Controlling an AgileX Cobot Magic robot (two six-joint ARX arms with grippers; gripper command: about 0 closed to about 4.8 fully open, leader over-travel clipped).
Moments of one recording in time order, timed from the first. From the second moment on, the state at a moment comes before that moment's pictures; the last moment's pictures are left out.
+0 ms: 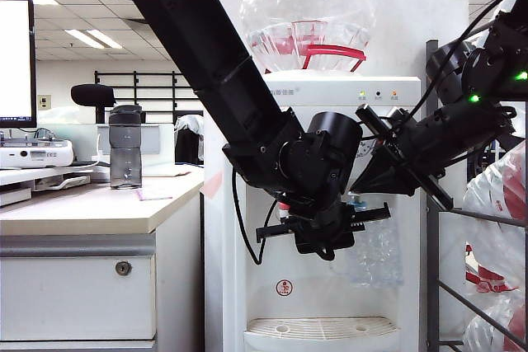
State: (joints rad) left arm -0.77 2.55 1.74 0.30 -0.47 -0.46; right arm 0.16 1.97 1.11 0.24 -0.56 0.64
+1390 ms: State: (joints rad) left arm -0.77 2.55 1.74 0.30 -0.46 -0.44; right arm 0.16 1.97 1.11 0.23 -0.56 0.56
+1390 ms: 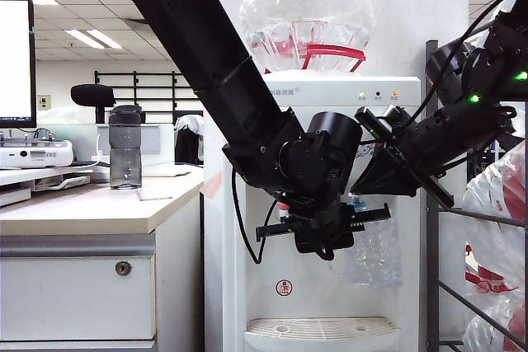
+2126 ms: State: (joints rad) left arm -0.77 2.55 1.74 0.30 -0.46 -0.44; right arm 0.15 1.97 1.11 0.22 -0.57 0.53
